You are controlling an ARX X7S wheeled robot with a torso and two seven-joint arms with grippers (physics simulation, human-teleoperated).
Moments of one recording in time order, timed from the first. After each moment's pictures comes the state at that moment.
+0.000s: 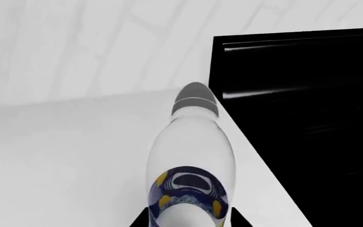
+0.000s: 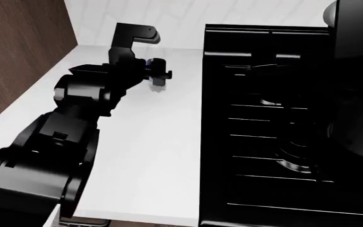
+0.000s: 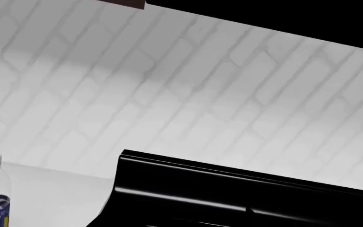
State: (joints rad) left arm -1.50 0.00 0.37 -1.31 -0.32 -0.44 0.27; right arm 1.25 0.77 -0.57 -0.56 1.46 0.90 1.17
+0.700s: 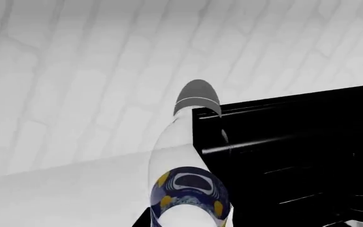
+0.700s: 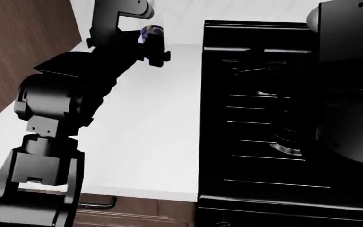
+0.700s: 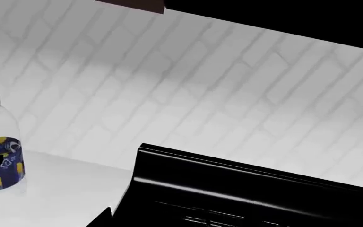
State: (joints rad) left arm -1.25 -0.12 0.25 -0.35 -0.34 -0.85 0.12; right arm 1.25 0.74 -0.59 -0.56 1.44 0.90 1.14
